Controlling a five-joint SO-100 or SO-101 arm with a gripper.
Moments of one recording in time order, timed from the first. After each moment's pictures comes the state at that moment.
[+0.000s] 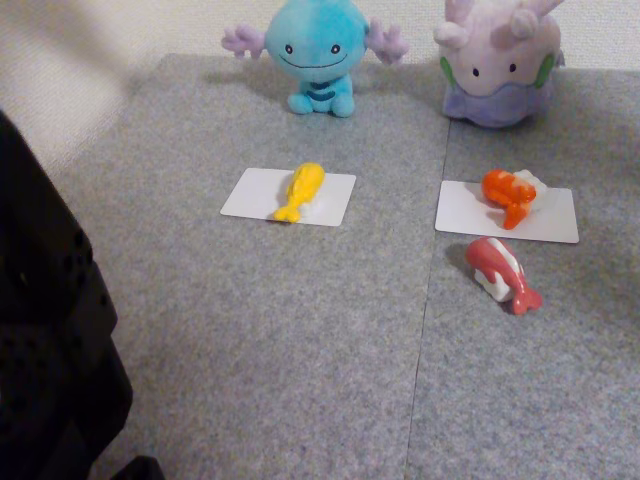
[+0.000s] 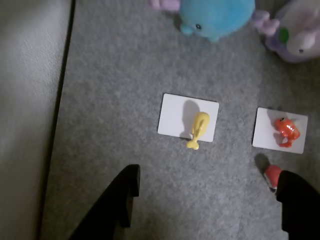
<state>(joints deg) -2.7 107.4 63.1 96.2 85.2</state>
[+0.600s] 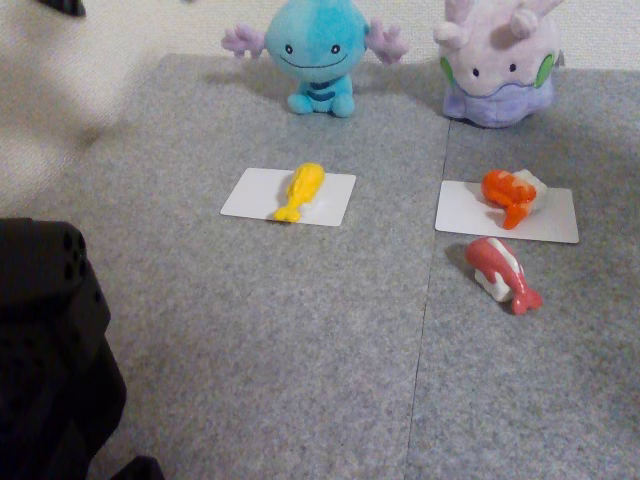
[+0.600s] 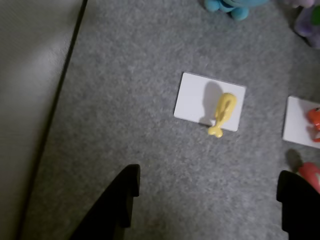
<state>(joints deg) -7.5 144.5 116.2 75.9 85.9</state>
